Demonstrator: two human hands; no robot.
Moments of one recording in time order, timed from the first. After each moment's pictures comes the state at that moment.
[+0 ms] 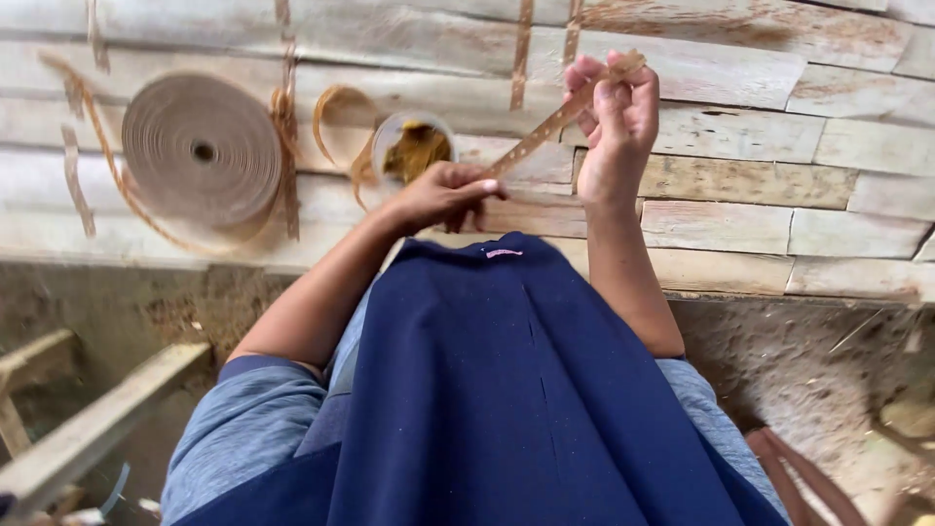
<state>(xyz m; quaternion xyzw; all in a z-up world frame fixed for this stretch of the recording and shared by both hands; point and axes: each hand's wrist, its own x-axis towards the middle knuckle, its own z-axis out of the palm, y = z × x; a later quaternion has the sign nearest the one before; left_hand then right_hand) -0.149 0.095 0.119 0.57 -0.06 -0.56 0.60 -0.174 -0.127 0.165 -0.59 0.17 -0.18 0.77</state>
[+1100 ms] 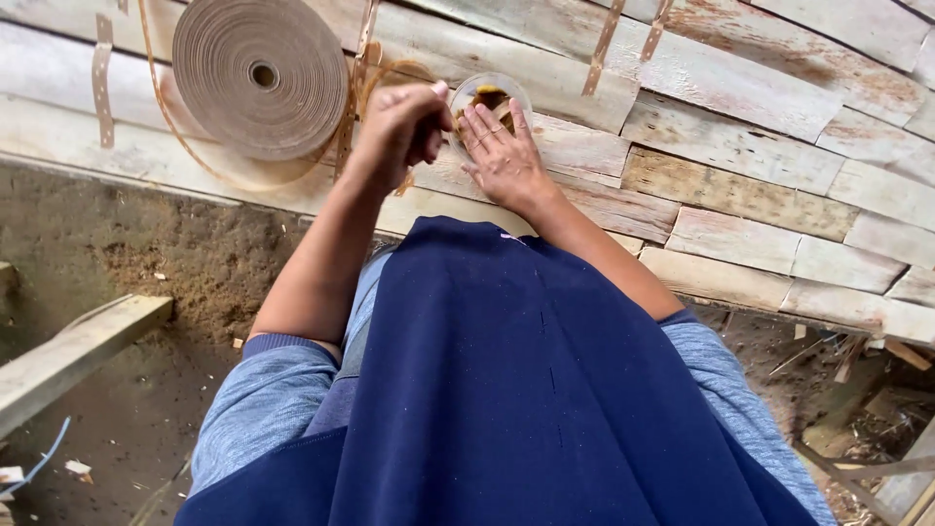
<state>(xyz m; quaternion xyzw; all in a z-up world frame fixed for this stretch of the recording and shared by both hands) -0.137 0.219 0.153 0.58 0.08 -0.29 0.75 -0.180 0.019 0.037 -0.93 -0.27 0.26 0.01</state>
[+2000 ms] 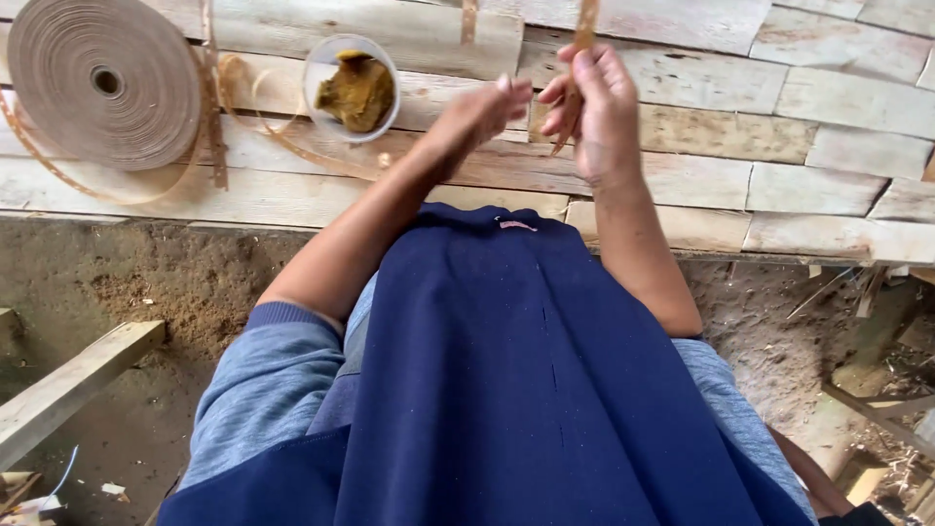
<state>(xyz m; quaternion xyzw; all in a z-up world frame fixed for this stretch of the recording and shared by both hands) -0.186 -0.017 0.083 0.59 -0.07 -0.44 0.68 -0.228 -0.189 0.168 -0.58 0.23 0.04 0.78</state>
